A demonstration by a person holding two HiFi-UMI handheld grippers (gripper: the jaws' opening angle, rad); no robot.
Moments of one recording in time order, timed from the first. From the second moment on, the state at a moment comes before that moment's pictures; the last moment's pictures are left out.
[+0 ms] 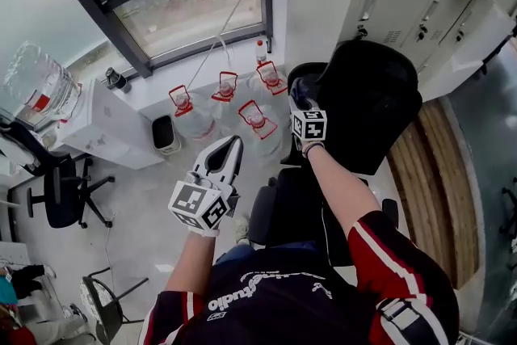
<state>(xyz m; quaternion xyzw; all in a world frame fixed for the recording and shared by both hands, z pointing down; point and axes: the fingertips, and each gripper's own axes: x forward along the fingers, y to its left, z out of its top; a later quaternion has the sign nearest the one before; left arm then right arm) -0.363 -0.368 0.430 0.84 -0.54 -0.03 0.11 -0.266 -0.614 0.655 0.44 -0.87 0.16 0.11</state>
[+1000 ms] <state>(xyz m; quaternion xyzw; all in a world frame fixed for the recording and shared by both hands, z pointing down) -0.353 -0.372 0.464 0.84 -0.53 -0.02 0.14 -0.255 -0.572 0.745 0.41 -0.88 0.19 0.15</state>
